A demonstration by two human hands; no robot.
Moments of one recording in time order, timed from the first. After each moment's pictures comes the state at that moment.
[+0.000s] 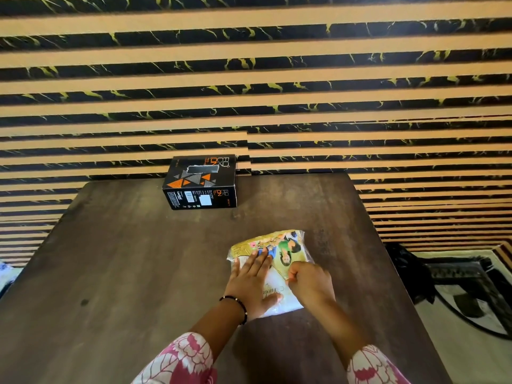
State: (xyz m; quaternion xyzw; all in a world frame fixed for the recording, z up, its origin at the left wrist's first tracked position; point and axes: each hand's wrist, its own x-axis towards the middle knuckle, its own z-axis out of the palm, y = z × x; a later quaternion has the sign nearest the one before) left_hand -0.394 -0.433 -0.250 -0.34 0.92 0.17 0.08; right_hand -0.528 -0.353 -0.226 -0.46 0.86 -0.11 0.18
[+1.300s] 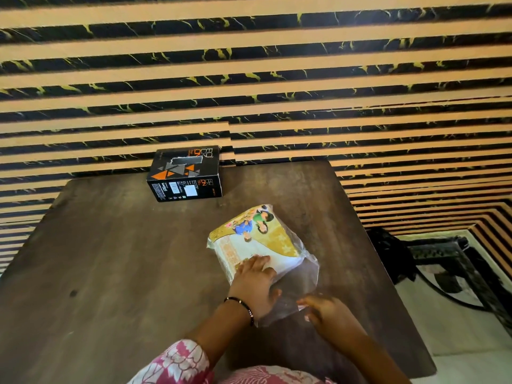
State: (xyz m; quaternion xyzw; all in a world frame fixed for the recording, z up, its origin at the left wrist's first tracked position) left_hand -0.403 -0.377 -0.227 -0.32 0.93 0.18 0.09; right_hand -0.541 -0.229 -0.261 -0.56 0.77 -0.17 0.25
